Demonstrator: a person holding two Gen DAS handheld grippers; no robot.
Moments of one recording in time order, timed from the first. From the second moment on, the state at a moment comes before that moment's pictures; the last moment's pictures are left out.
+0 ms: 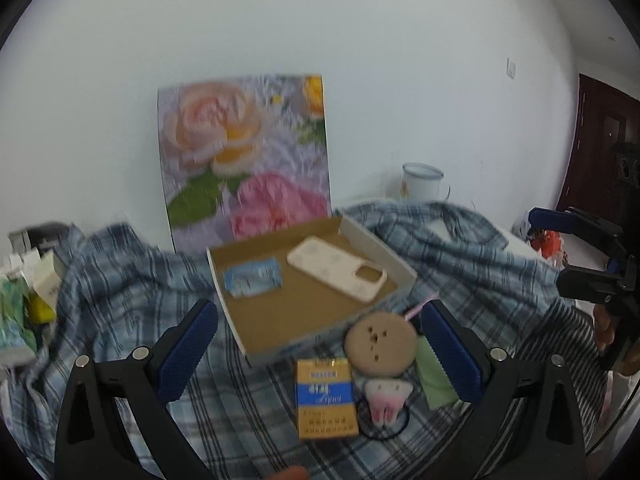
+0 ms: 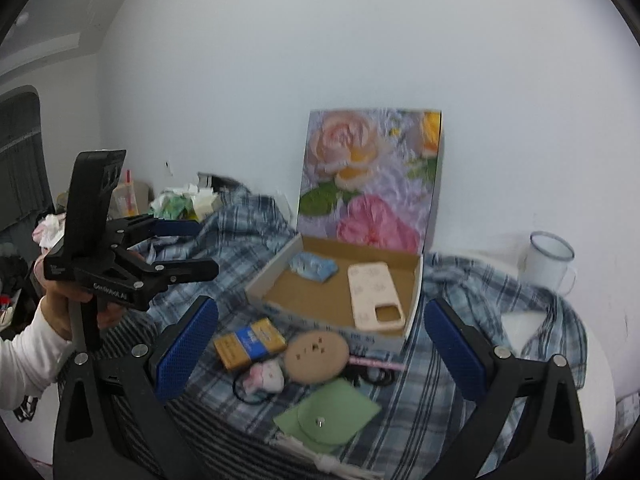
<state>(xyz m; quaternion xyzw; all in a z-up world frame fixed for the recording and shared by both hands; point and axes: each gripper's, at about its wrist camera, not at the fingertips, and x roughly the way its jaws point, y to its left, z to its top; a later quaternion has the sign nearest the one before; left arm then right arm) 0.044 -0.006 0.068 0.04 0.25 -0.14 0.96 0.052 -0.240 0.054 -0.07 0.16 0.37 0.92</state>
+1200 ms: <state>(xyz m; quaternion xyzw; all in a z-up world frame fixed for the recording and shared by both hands) 0.086 -0.014 -0.060 0.06 0.46 -0.15 0.87 0.063 -0.244 -0.042 -0.13 0.31 0.36 0.87</state>
